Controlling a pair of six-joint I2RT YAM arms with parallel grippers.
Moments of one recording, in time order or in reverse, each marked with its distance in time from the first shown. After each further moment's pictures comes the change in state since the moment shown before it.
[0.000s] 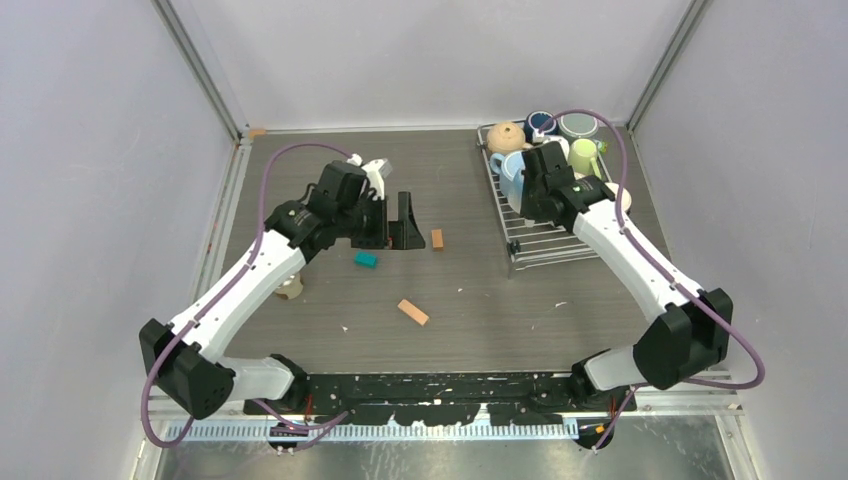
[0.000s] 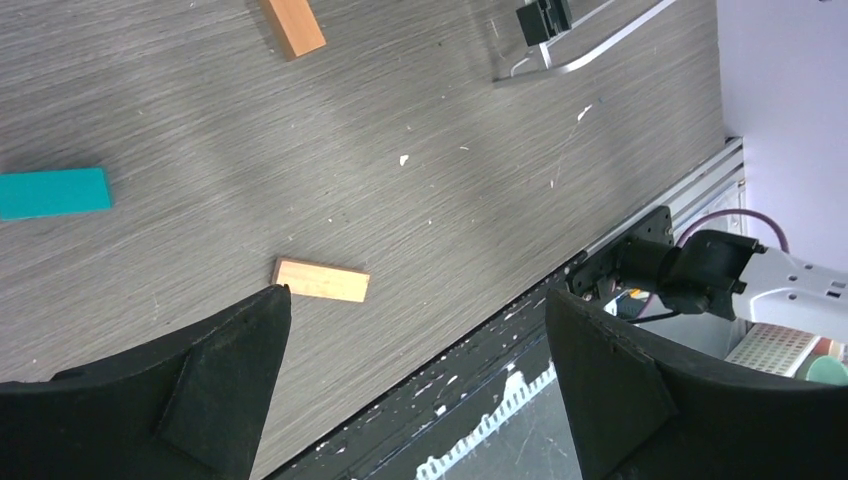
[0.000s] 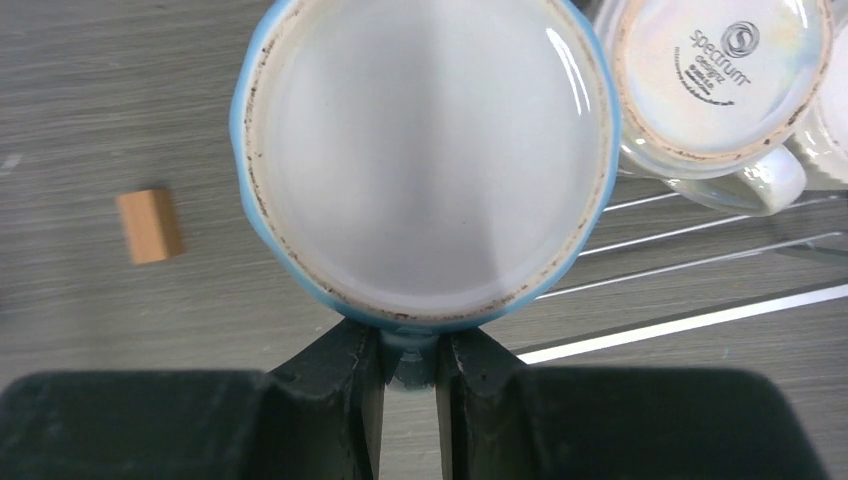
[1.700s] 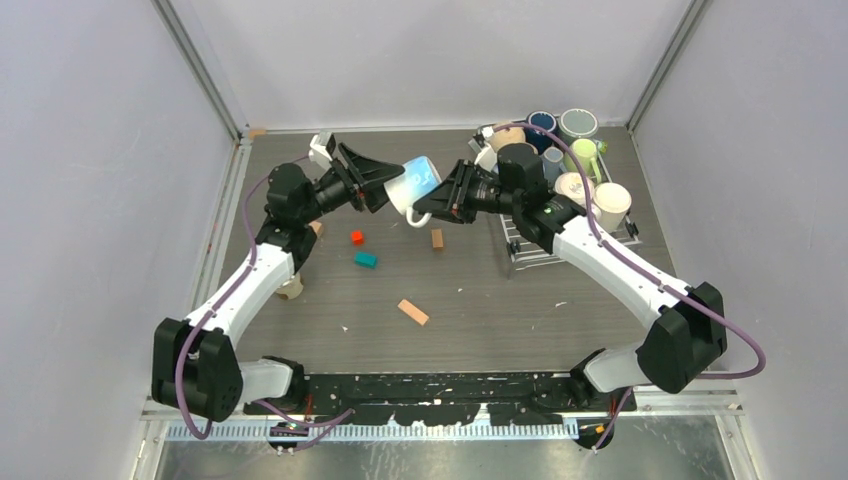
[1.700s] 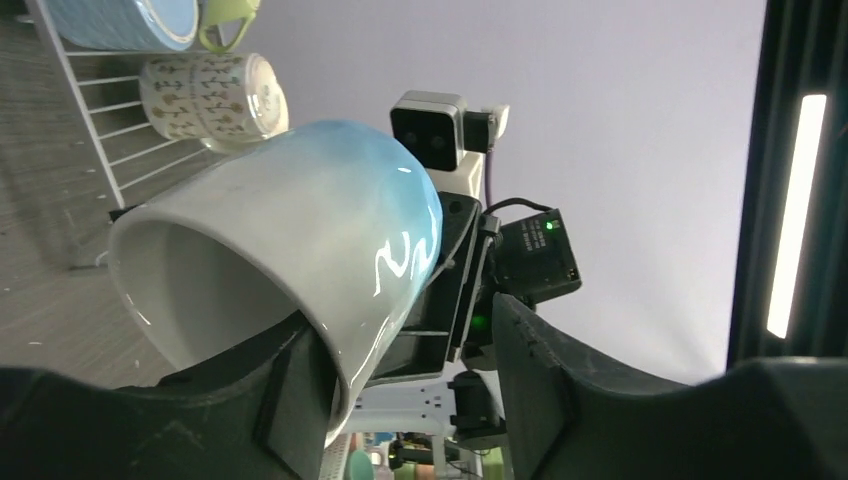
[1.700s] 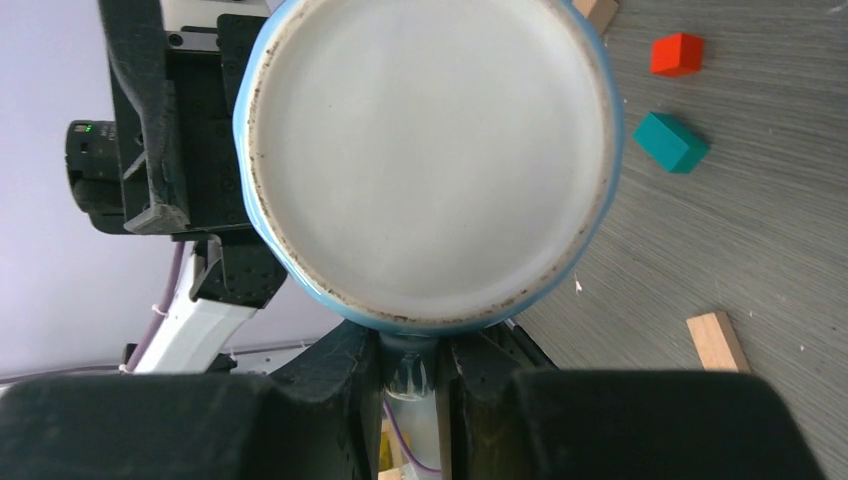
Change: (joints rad) left arm 0.305 -0.016 -0.364 1.157 0.432 -0.996; right arm 0.191 -0.023 -0.077 0.618 -0.893 0.671
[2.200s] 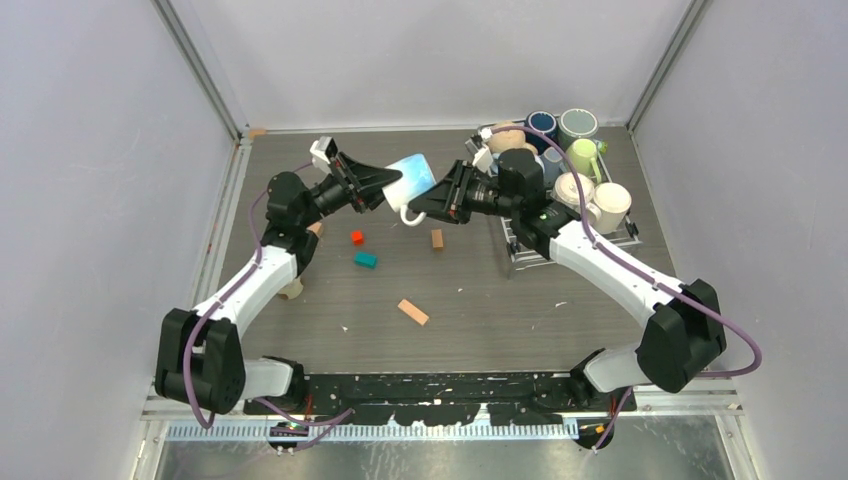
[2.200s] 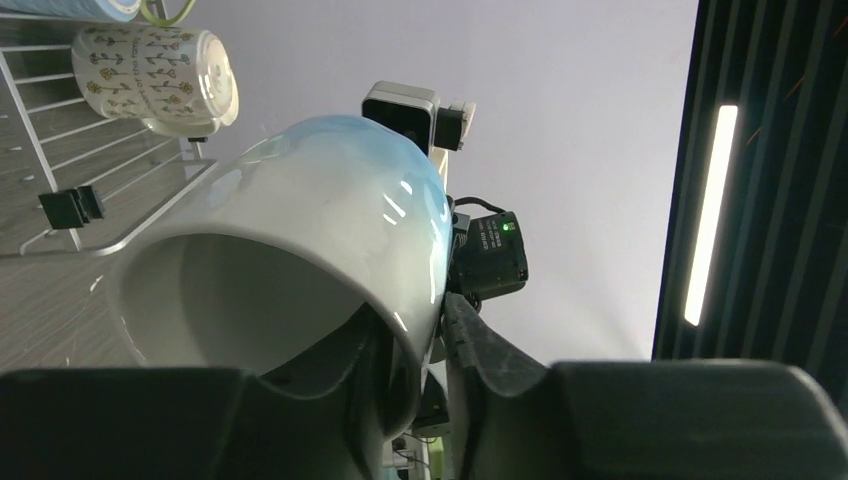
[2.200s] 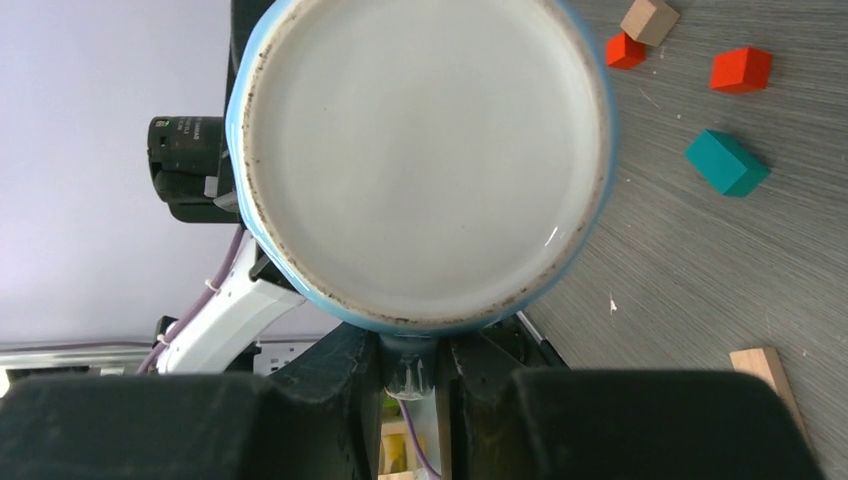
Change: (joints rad) left arm 0.018 0.035 -0.076 0.236 0.040 -0.212; right arm 0.008 0.003 -0.073 0.195 -0.029 0.066
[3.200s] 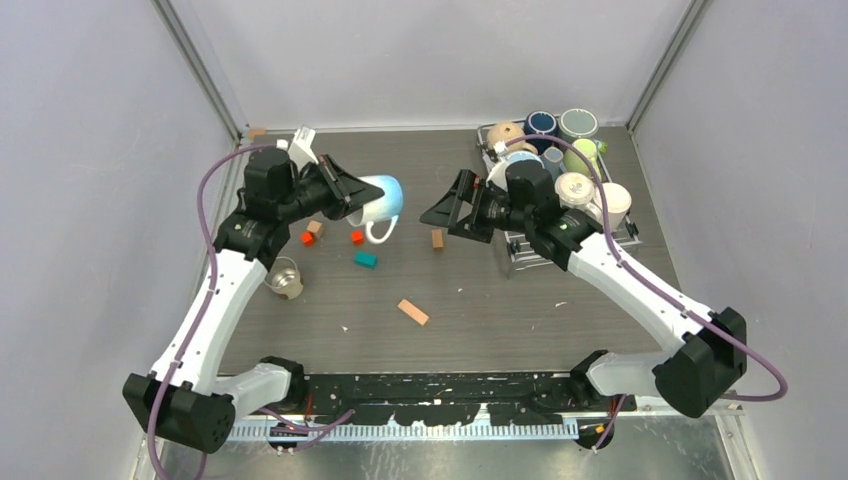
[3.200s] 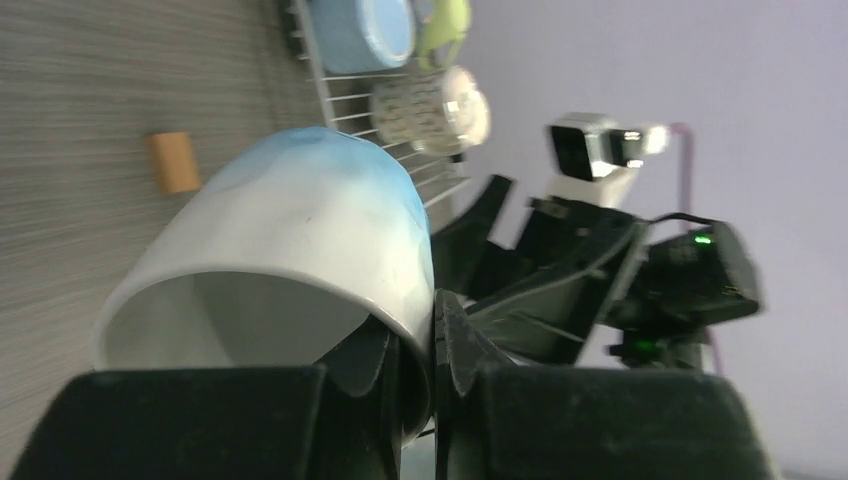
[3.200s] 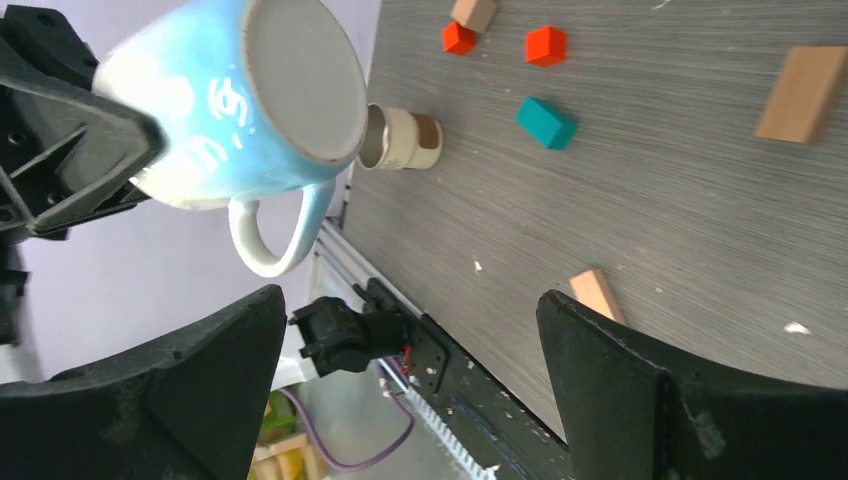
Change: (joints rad) left arm 0.001 -0.183 0.327 -0.980 -0.187 0.709; right arm 0.011 -0.106 -0.011 -0.309 0.161 -0.208
